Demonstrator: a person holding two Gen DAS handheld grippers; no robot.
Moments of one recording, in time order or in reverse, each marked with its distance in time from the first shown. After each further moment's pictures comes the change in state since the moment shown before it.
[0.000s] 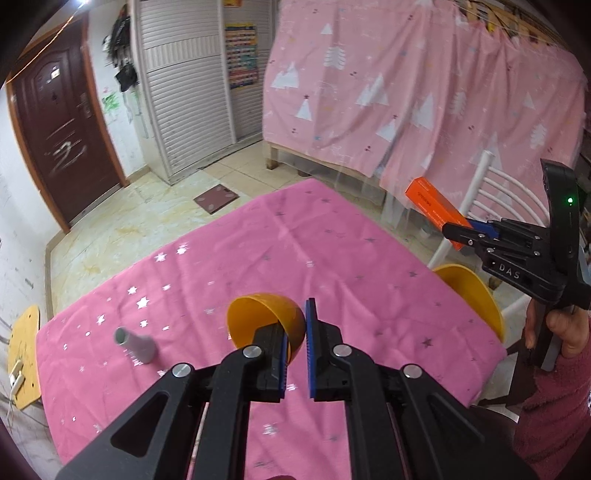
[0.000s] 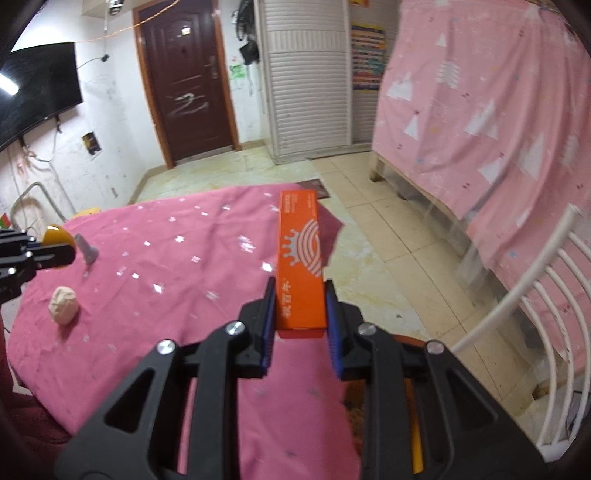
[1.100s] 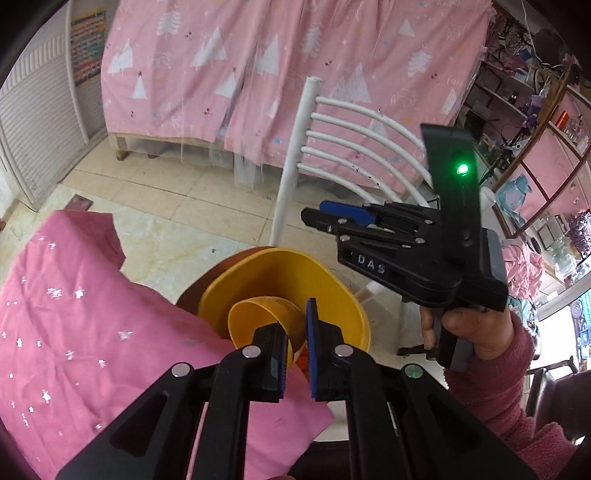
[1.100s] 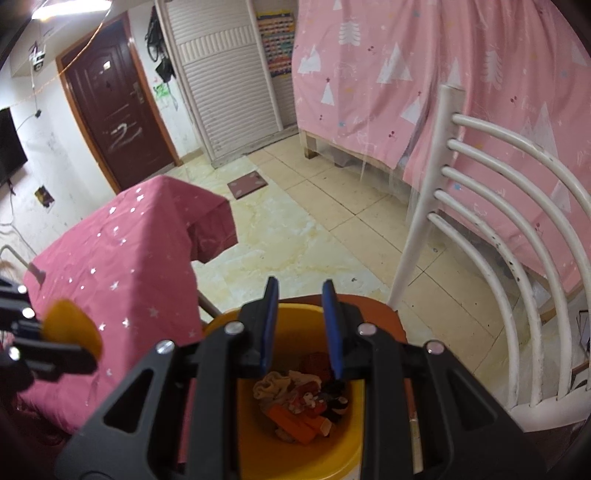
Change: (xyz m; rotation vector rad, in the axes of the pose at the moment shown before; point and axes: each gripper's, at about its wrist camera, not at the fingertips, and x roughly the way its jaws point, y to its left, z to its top) left arm 0.083 -0.234 0.037 0.259 0.181 -0.435; right arm -0.026 -0.164 -0.072 0.270 0.018 -0.113
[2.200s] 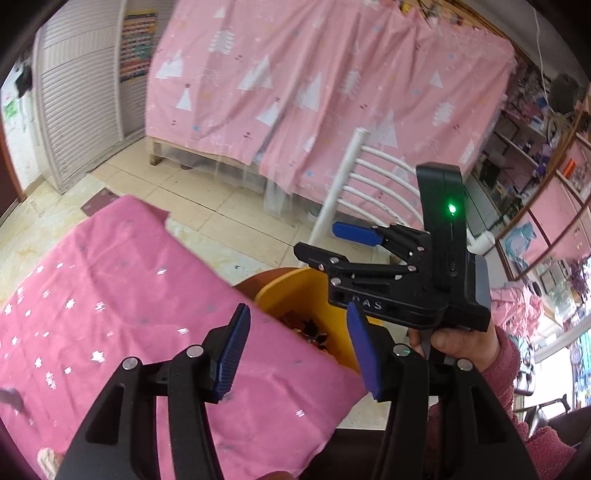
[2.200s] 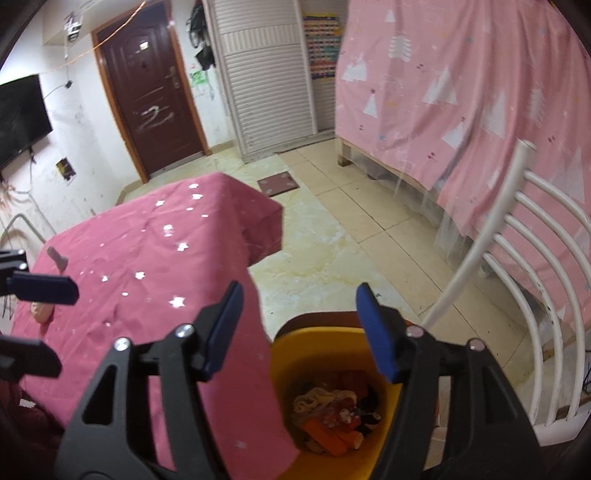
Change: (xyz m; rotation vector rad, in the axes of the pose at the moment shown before) left arm -0.086 0.065 -0.038 -0.142 -0.156 0.046; right arm 0.008 0.099 0.022 -0.155 -0.001 0.069
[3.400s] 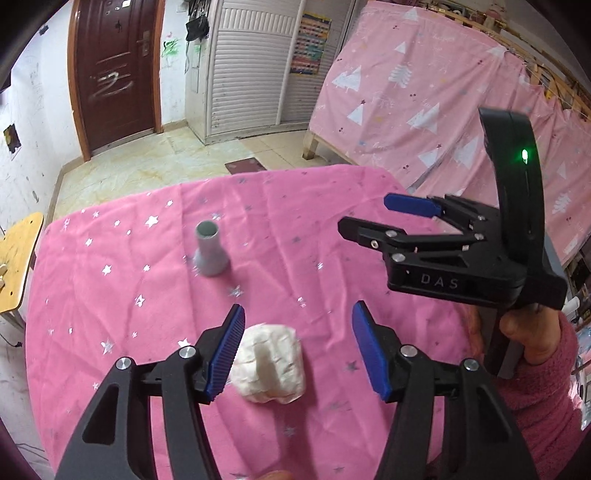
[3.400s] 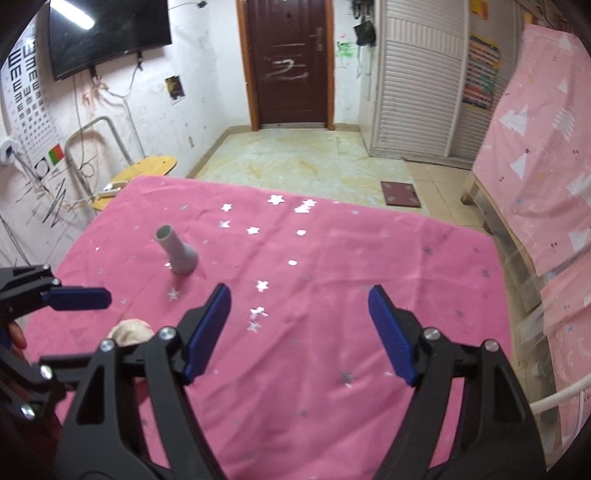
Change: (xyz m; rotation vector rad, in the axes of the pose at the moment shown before) left arm -0.113 0.194 -0.124 -0.388 -0.103 0.384; right arm 0.071 0.281 0.041 -0.407 0.080 0.290
